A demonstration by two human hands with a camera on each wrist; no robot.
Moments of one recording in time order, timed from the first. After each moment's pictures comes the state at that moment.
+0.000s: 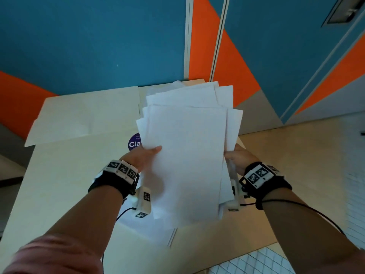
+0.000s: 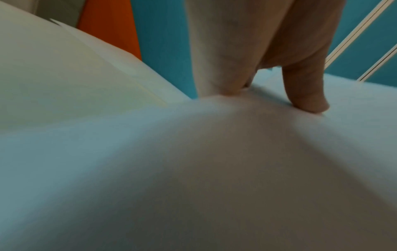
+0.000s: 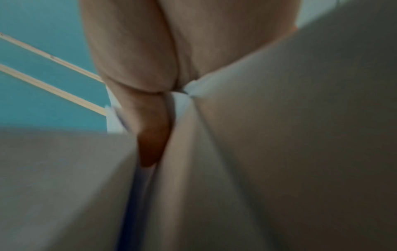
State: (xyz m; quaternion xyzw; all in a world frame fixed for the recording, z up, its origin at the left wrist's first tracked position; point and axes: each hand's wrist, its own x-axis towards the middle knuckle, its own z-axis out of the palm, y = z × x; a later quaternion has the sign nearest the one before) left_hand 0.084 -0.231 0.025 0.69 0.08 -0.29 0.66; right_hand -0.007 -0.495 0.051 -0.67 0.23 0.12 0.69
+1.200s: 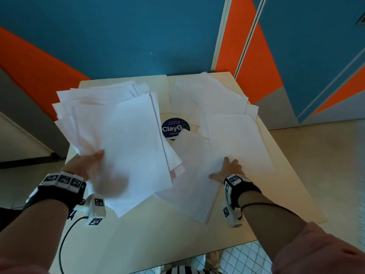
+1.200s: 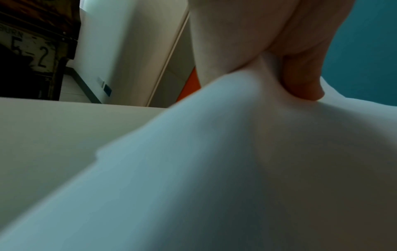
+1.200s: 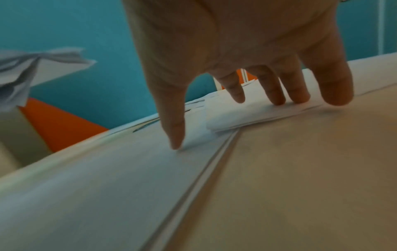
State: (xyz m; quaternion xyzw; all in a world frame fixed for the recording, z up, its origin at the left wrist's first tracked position) left_hand 0.065 0.052 -0.012 0.73 0.25 -0.16 0.61; right_hand -0.020 -0.369 -0.037 -0.92 0.27 0.25 0.16
